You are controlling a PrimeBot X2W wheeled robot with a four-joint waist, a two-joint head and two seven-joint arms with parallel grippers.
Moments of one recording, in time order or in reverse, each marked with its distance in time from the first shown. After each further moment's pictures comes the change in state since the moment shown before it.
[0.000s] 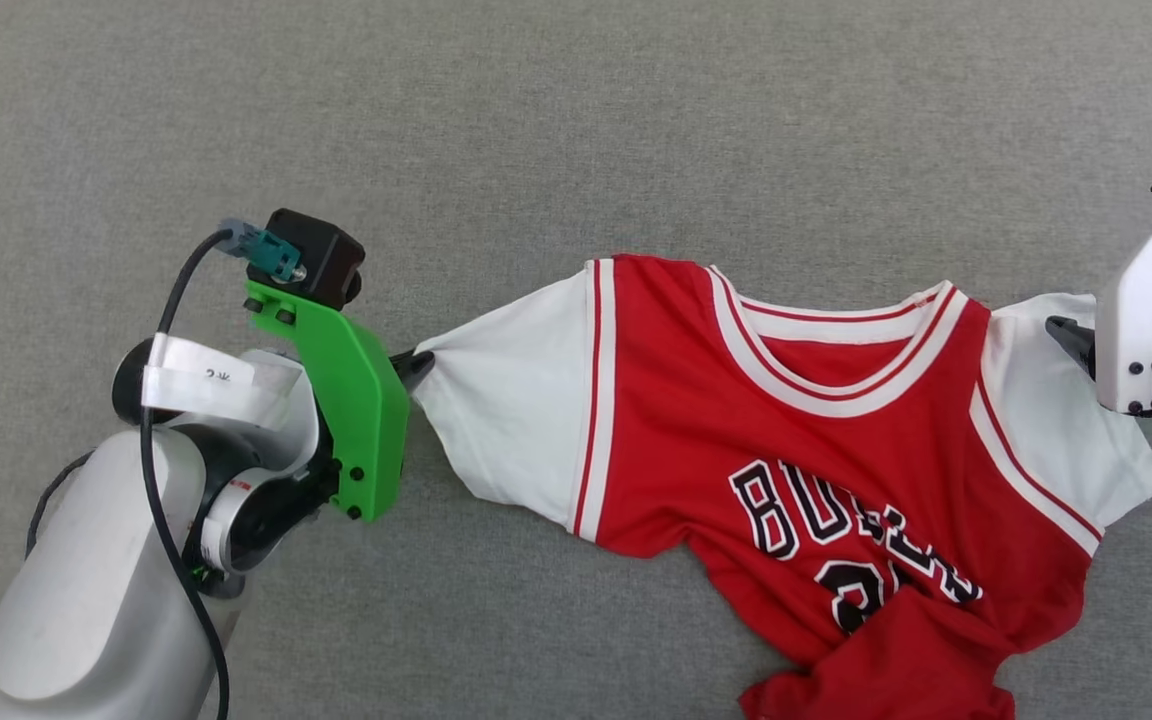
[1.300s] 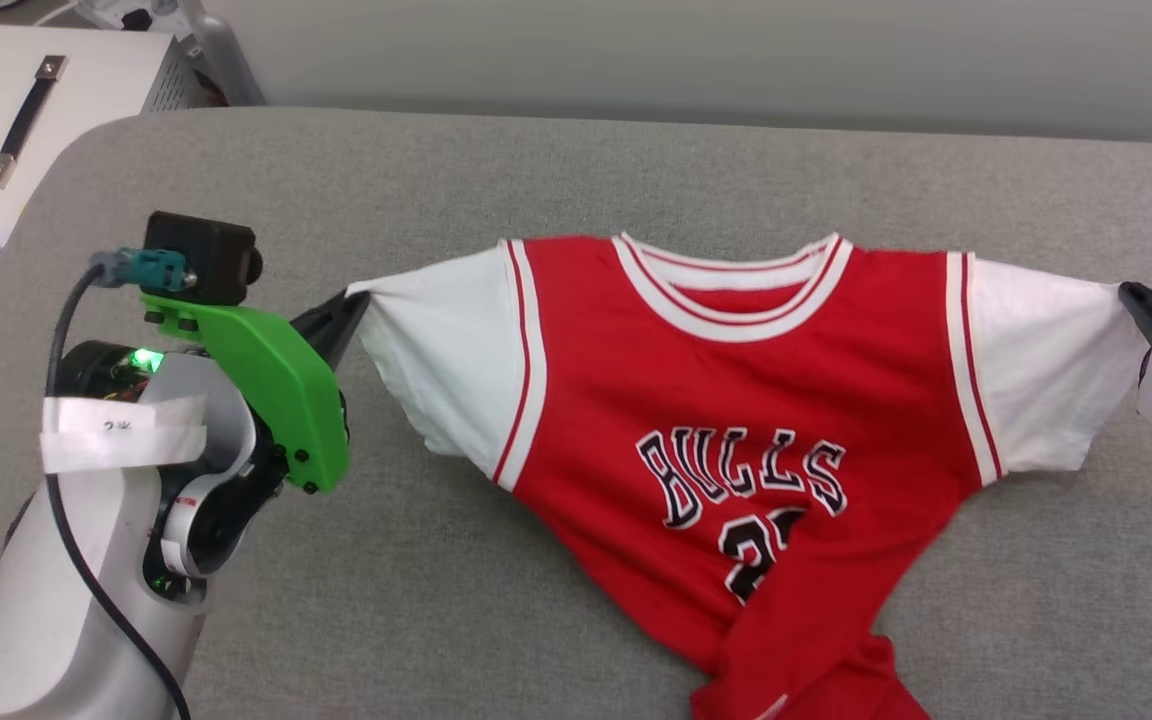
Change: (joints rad) left arm 0.050 -0.008 0.088 0.049 0.028 0.021 -0.290; right arm 0.073 -0.073 -0.003 0.062 0.128 0.000 -0.394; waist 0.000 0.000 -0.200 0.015
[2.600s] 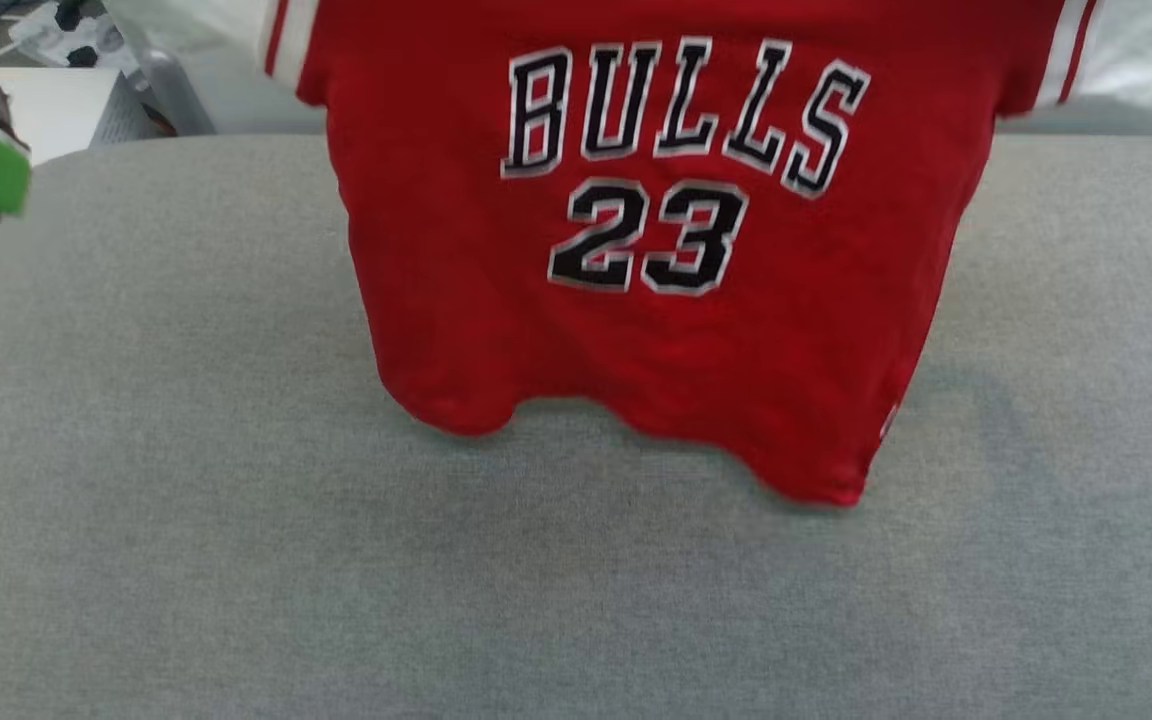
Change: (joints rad) left arm -0.284 0.139 0.237 -0.073 0.063 -0.033 -0.368; right arm -0.285 -0.042 -0.095 -0.310 0.019 0.000 -0.082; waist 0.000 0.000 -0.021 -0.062
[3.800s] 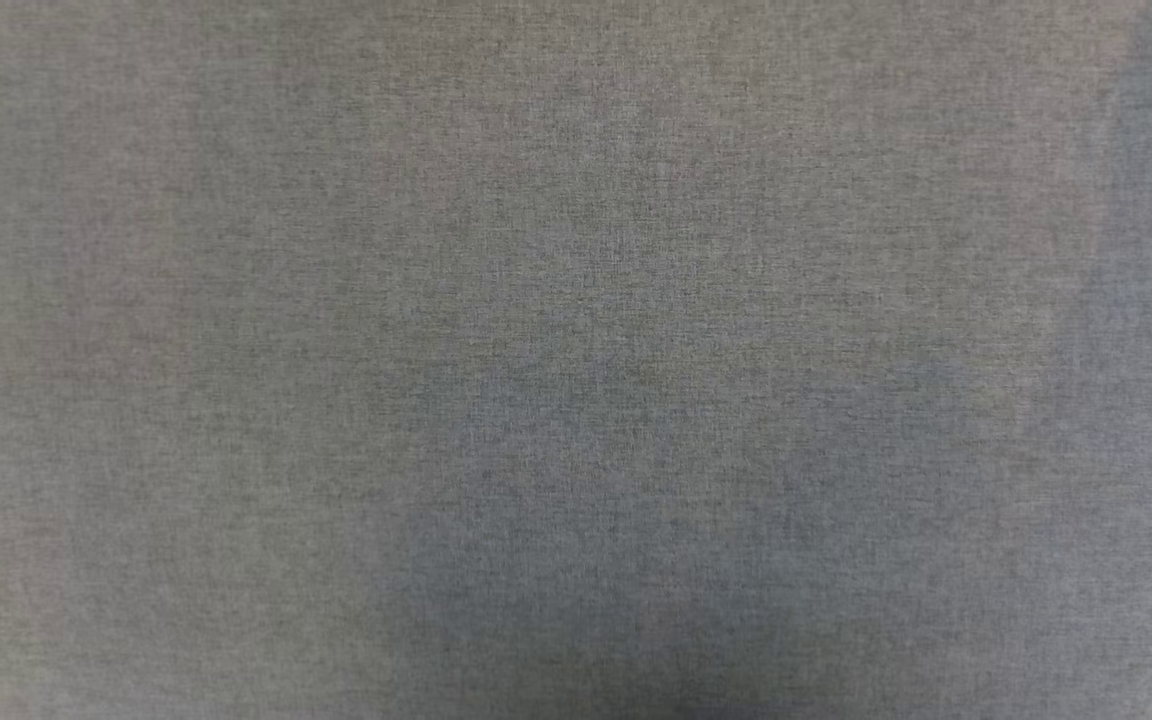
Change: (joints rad) left arm -1.039 -0.140 -0.187 0.926 0.078 -0.091 -0.460; right arm -0.994 0.146 0.038 0.858 -0.264 0.001 -0.547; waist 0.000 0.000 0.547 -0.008
